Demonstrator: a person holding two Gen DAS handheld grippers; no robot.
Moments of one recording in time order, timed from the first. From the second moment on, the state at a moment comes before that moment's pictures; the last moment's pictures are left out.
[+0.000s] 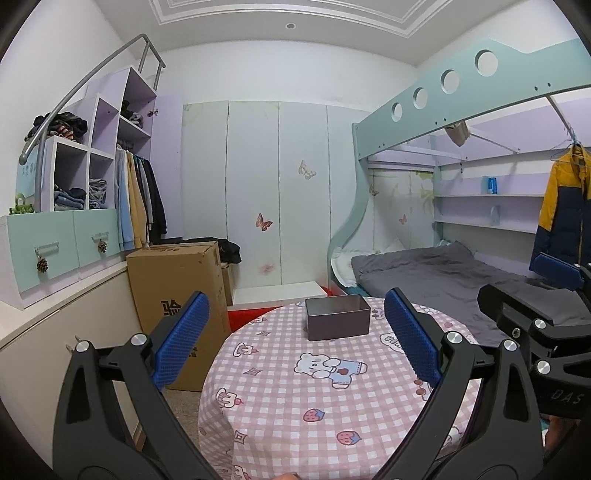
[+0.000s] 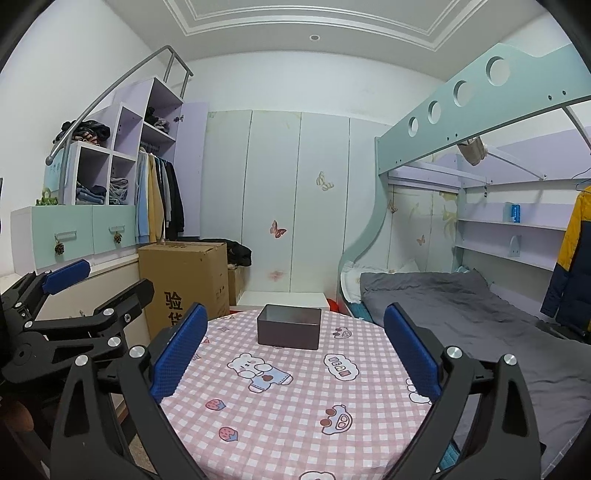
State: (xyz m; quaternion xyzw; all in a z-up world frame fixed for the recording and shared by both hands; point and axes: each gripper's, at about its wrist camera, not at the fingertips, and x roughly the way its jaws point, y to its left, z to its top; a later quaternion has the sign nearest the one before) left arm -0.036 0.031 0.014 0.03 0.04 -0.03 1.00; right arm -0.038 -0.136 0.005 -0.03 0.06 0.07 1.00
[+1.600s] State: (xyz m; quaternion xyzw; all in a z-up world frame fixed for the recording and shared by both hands) left arm -0.034 0.032 0.016 0.03 0.04 -0.04 1.00; right arm -0.041 -0.139 0.008 -0.03 0.06 0.06 1.00
